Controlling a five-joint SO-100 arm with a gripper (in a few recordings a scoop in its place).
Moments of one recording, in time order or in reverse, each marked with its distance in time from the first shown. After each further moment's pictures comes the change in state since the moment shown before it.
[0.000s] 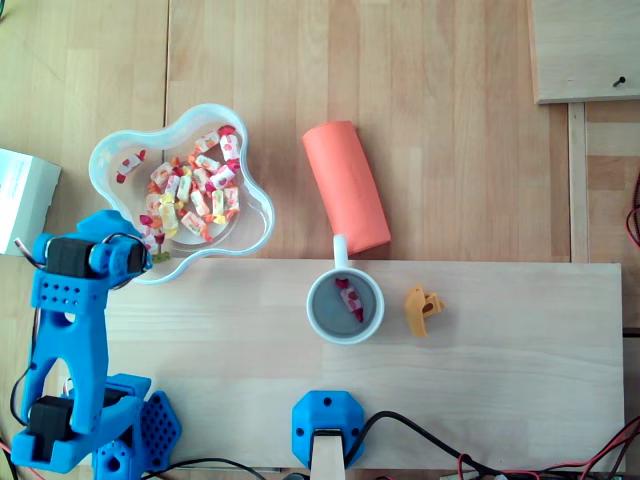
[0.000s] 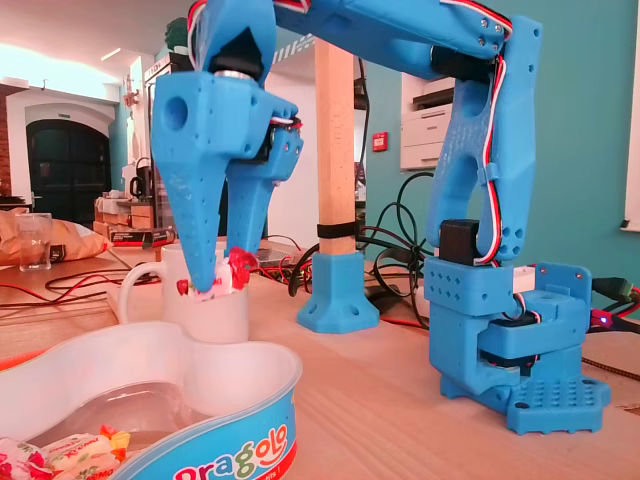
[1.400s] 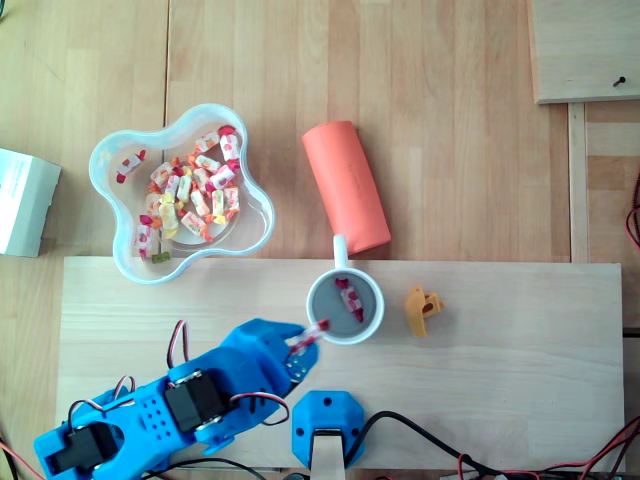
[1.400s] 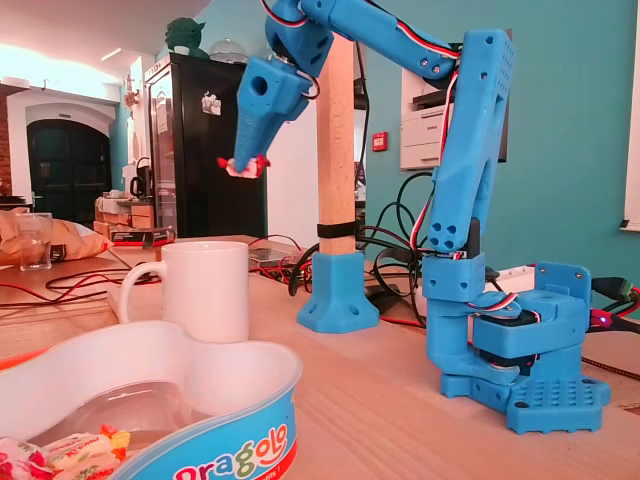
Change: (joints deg) arm 54.7 0.0 -21.6 -5.5 -69.7
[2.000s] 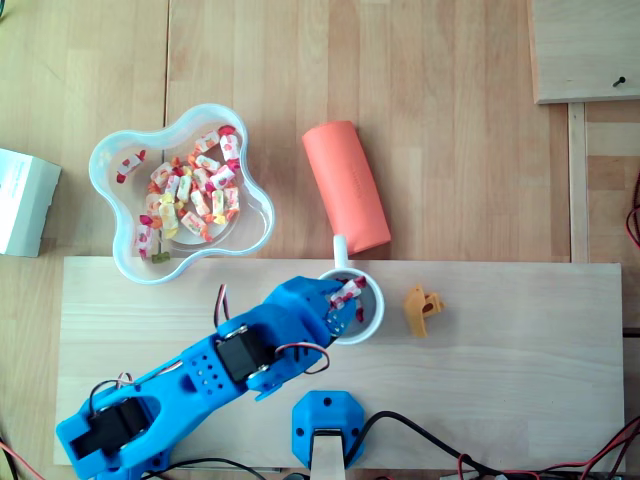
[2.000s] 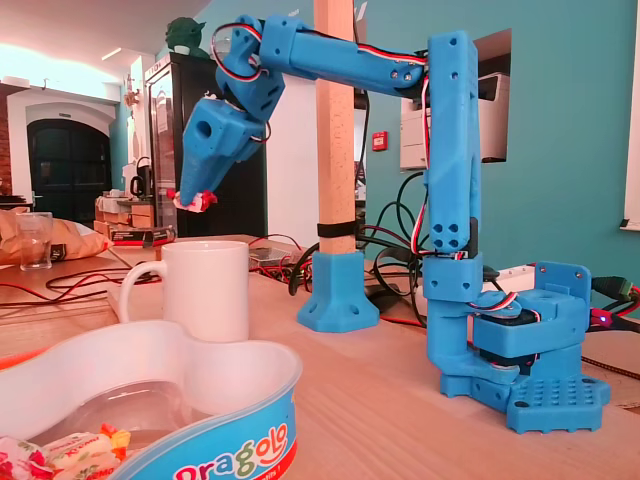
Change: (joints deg) arm -4.5 -10.4 6.6 -18.3 5.6
